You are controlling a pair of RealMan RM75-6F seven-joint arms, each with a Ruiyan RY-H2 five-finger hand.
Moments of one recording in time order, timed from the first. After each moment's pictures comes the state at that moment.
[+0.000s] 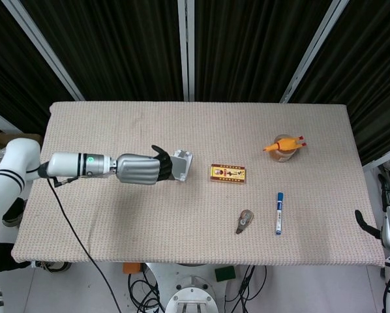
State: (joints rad) left arm -1.19 -1.34 0.13 -0.69 2.38 1.39 0.08; right arm 0.02 -1.21 0.15 -1.54 -1.41 1.58 -0.03
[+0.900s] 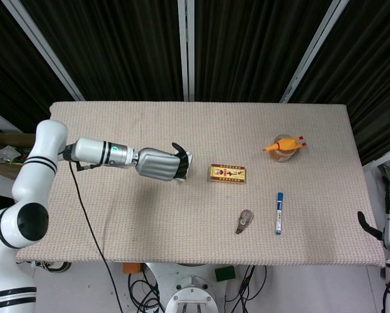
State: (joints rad) left arm -1.32 -1.54 0.28 -0.32 2.31 1.50 -0.09; right arm 0.01 -1.24 0.16 -1.49 -1.38 1.58 -0.01
